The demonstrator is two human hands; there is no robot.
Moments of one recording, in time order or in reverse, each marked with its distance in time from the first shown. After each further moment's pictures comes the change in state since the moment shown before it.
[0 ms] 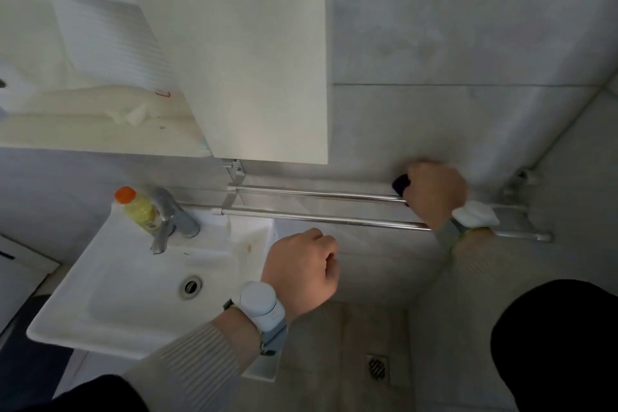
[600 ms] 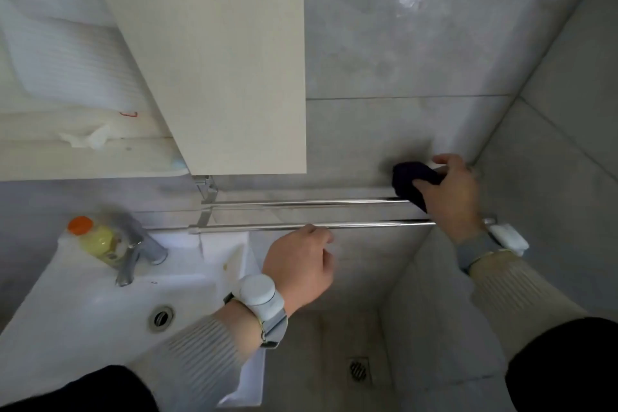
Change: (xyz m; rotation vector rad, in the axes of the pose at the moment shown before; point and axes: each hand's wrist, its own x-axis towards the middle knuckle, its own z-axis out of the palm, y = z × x) left_hand 0.021 0.012 -0.004 -0.100 -0.082 0.052; right_hand -0.046 0.050 -0.045 0.571 0.289 0.349
